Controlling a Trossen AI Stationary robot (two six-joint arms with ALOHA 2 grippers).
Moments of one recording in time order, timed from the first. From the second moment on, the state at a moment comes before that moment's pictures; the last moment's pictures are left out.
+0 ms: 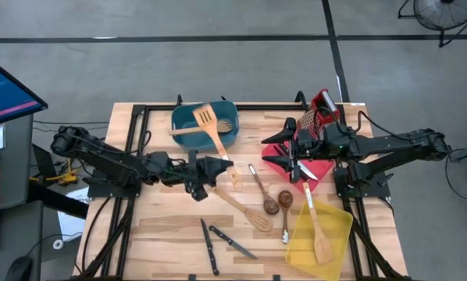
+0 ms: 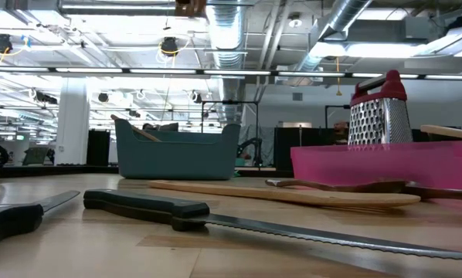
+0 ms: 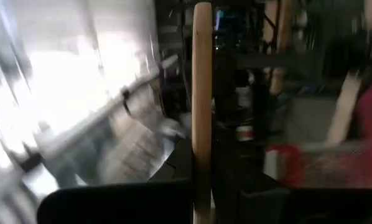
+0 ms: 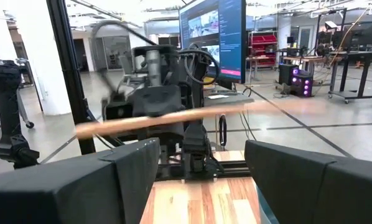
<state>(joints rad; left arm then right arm) -0.25 1.35 0.80 0.84 -0.37 1.68 0.09 1.05 0.87 0.24 0.07 0.05</state>
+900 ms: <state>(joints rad) -0.12 1.32 0.80 0.85 -0.17 -0.53 0.09 1.05 0.87 0.19 0.07 0.05</state>
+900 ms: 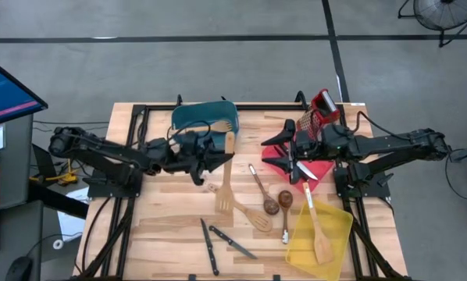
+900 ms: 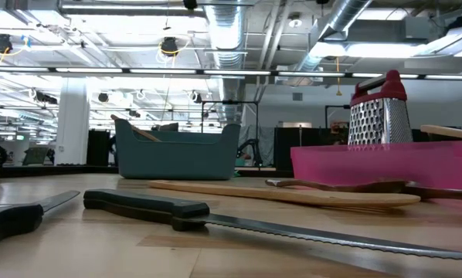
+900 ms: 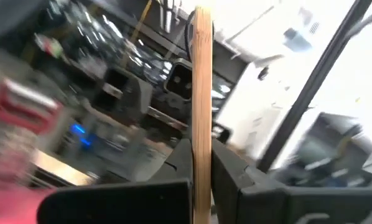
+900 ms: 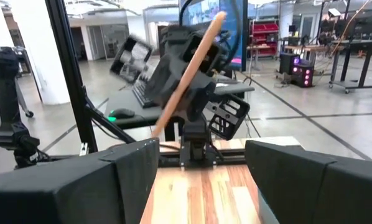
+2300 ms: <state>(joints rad) 0.05 1.32 0.80 0.79 0.06 -1.04 0.02 1.28 0.87 0.62 0.13 0.29</state>
